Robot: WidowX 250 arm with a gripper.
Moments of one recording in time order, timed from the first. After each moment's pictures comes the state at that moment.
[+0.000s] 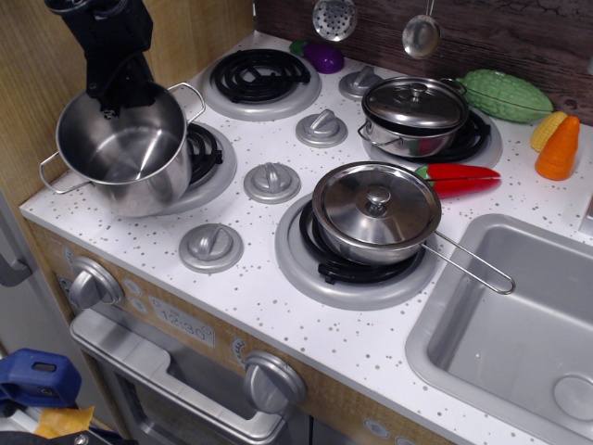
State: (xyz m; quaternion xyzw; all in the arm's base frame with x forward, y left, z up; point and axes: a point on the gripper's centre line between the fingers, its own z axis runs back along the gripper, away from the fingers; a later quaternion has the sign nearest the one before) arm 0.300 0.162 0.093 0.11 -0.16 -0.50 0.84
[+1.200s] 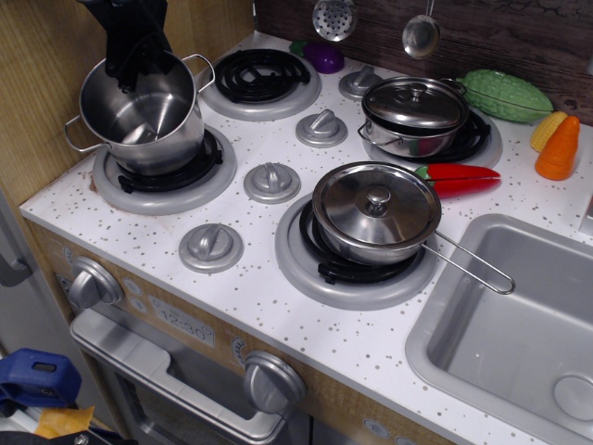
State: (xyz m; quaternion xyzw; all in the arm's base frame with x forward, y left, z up) arm 0.348 0.183 0.089 0.17 -0.21 -0.55 0.79
